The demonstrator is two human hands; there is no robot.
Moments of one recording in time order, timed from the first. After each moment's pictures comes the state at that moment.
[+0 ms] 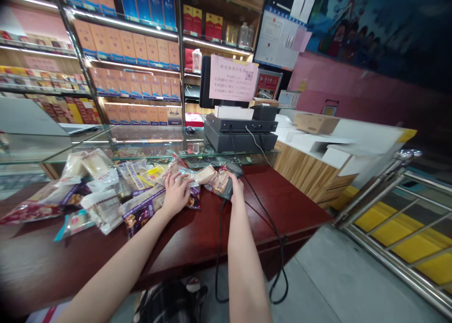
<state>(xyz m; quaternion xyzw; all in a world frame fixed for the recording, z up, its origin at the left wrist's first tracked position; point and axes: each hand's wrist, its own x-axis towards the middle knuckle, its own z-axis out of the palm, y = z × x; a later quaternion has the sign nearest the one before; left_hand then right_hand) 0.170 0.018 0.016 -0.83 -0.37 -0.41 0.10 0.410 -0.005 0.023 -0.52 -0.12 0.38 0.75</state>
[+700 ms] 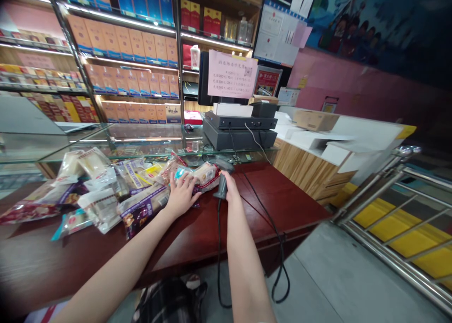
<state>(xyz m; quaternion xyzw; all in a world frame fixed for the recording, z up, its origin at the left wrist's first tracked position) 0.186 0.001 0.019 -0.87 -0.36 -0.33 0.12 0.395 -0.003 0.026 -0.50 -0.21 0.48 0.69</state>
